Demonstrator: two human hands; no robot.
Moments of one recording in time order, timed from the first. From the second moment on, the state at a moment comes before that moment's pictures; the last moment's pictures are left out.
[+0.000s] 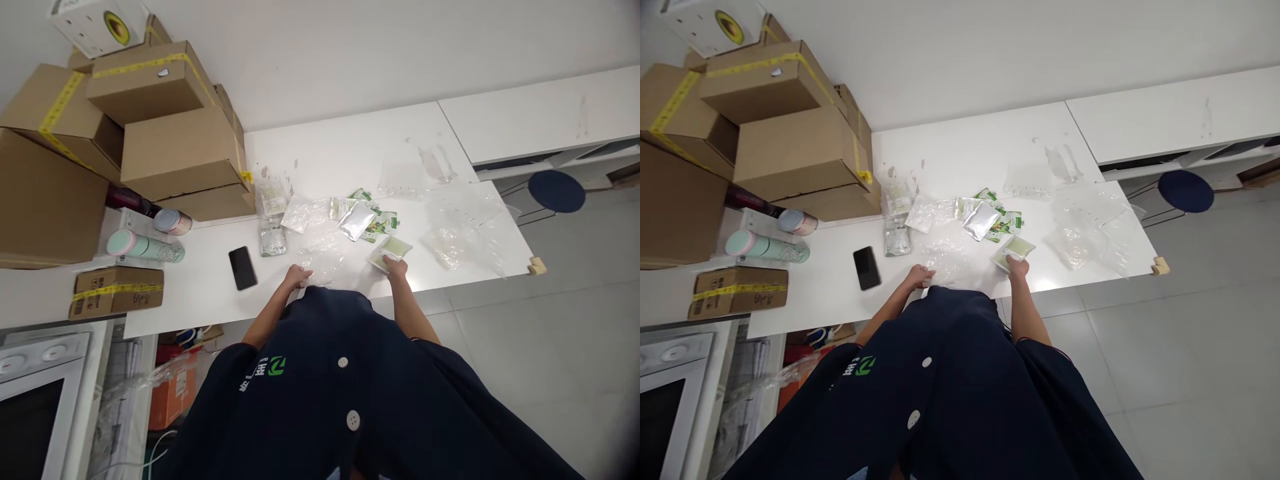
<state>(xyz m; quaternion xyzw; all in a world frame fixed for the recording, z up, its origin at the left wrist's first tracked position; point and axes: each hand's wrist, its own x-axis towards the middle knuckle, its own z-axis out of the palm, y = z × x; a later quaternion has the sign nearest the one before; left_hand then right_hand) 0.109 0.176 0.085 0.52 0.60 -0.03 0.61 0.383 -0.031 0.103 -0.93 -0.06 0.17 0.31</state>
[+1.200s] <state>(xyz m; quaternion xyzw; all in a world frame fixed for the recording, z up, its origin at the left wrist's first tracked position) 0.091 0.167 0.068 0.53 0.61 0.05 0.58 0.261 0.037 0.099 -0.65 -0.73 0.21 -0.03</state>
